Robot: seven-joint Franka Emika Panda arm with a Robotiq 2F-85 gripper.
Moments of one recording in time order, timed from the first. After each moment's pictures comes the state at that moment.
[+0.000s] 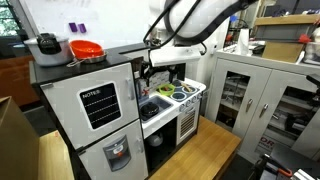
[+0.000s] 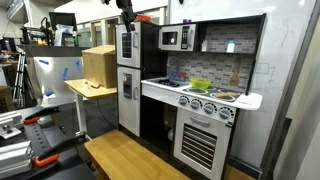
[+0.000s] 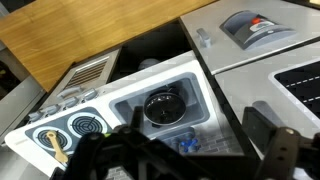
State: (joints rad) arm 0.14 -0.02 0.17 -2.07 -0.19 2.27 0.79
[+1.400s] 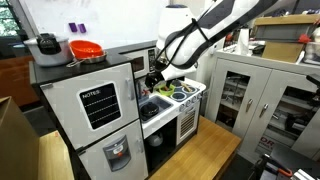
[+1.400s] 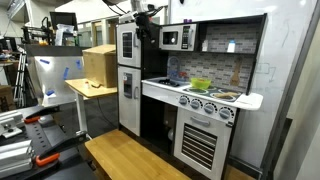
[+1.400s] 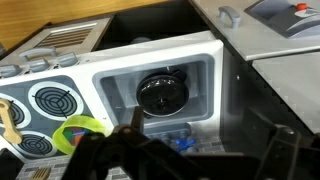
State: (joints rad) arm 0.11 0.17 0.06 -2.06 -0.14 2.54 0.41
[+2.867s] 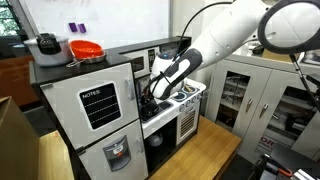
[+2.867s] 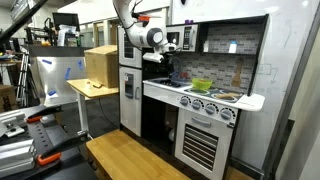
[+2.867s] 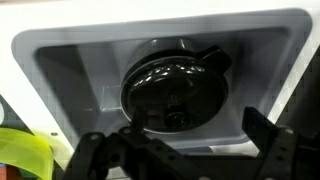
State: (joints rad) arm 0.07 0.75 0.03 -1.67 -0.02 2.80 0.13
